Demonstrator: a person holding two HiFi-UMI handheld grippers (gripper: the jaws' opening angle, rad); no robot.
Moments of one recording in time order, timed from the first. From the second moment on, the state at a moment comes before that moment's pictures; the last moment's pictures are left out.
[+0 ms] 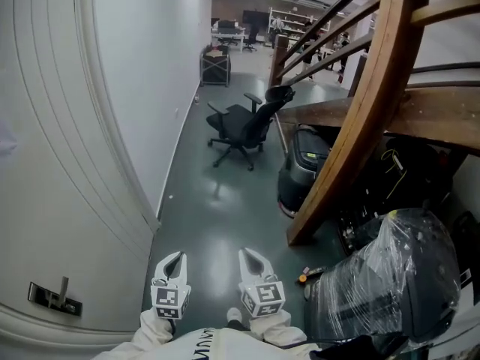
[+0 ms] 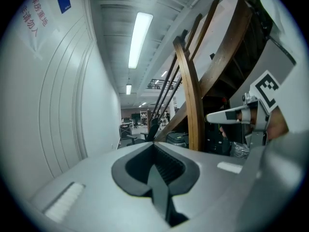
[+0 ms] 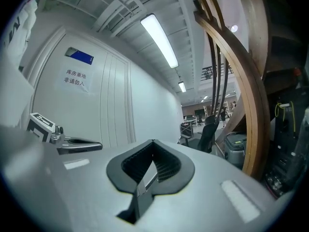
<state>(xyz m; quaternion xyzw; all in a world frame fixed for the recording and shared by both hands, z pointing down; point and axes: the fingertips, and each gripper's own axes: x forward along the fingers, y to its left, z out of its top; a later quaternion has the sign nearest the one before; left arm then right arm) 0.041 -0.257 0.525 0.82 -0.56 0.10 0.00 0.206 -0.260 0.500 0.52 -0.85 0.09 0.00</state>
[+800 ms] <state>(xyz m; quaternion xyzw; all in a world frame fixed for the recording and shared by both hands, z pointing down) 0.025 -0.303 0.537 0.74 -0.66 0.13 0.02 0.187 -0.353 0.515 0.41 -0.90 0.11 0.02</state>
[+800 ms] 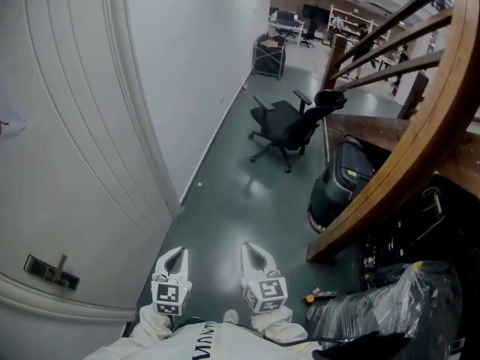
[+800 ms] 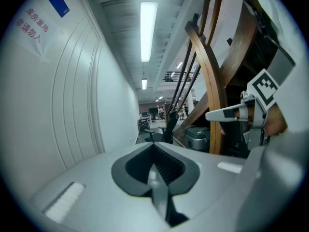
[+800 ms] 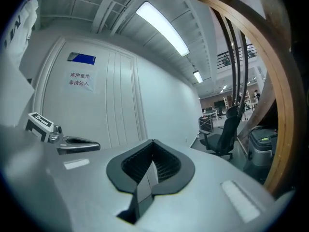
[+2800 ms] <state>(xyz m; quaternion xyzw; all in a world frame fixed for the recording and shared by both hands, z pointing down) -0.282 0.082 0.527 0.19 -0.98 0.08 0.08 -0.275 -0.084 0.529 -0.21 -0.97 0.10 0.11</state>
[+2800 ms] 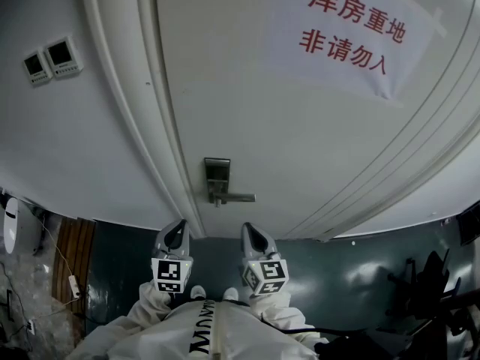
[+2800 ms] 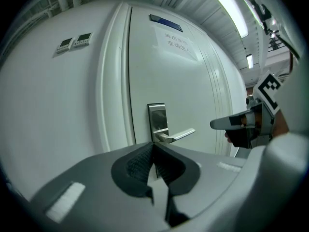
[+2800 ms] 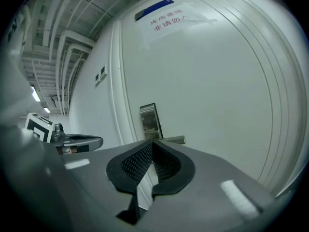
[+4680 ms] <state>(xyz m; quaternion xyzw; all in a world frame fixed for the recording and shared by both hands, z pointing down) -0.298 0.144 0.534 0.17 -0.98 0.08 0.10 -0.365 -0.030 0.649 -0.20 -0.70 0.67 0.17</state>
